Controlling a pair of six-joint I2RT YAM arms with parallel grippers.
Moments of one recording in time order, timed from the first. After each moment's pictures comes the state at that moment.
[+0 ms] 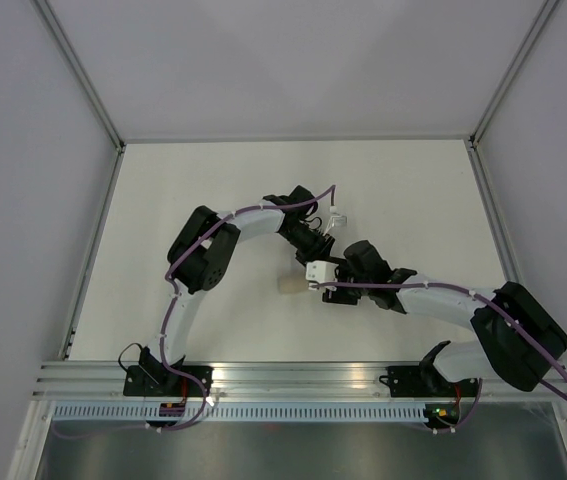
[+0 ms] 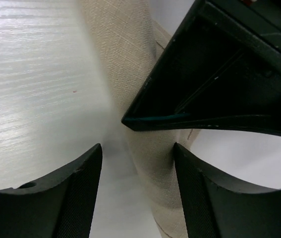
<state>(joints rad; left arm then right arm) -0.67 2.28 1.62 -0.64 0.93 0.19 0.69 1.36 0.54 -0.03 -0.17 -0.80</state>
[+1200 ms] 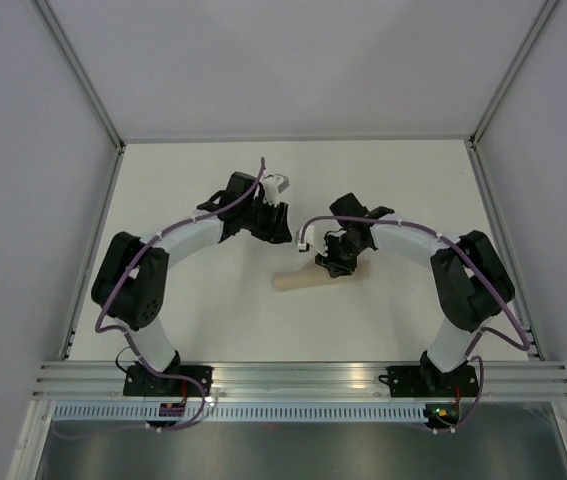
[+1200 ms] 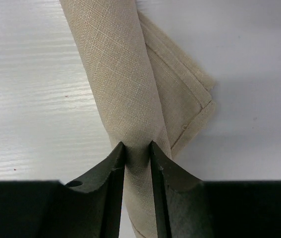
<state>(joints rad) -0.51 1.81 1.19 -0.23 0.49 -0.07 0.55 1.69 1.05 -0.58 -0.40 -0.87</state>
